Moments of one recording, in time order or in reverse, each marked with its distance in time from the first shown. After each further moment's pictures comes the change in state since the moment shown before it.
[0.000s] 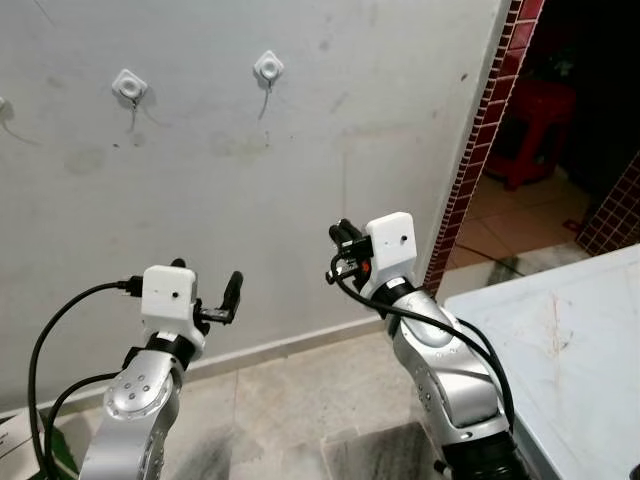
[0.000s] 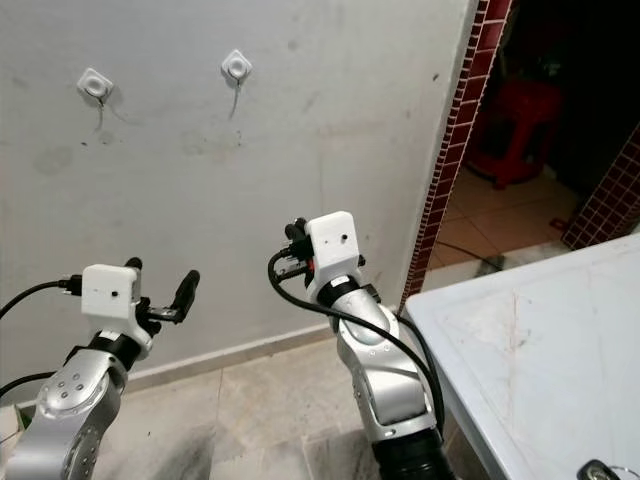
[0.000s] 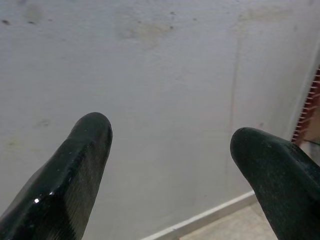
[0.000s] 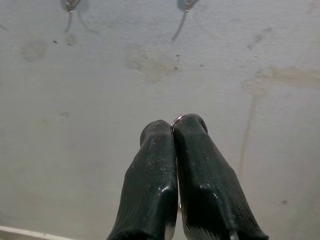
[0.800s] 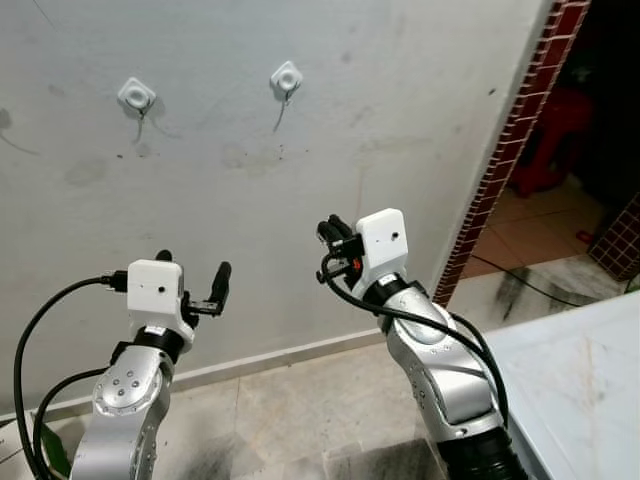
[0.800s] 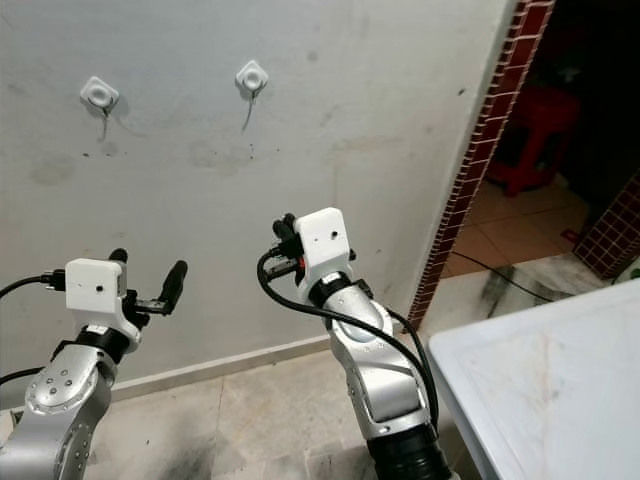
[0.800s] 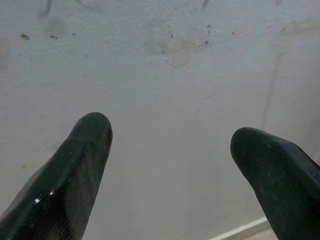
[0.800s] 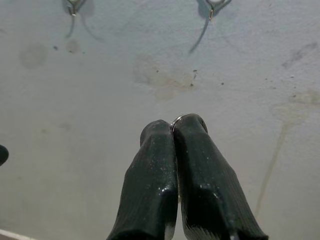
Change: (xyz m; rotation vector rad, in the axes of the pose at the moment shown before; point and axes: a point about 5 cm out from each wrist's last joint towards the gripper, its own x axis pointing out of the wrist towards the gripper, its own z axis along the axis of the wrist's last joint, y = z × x) left arm 0.000 0.008 0.004 0.010 -0.035 0.027; right arm 0.004 0.006 0.005 -0.019 -0.027 0.040
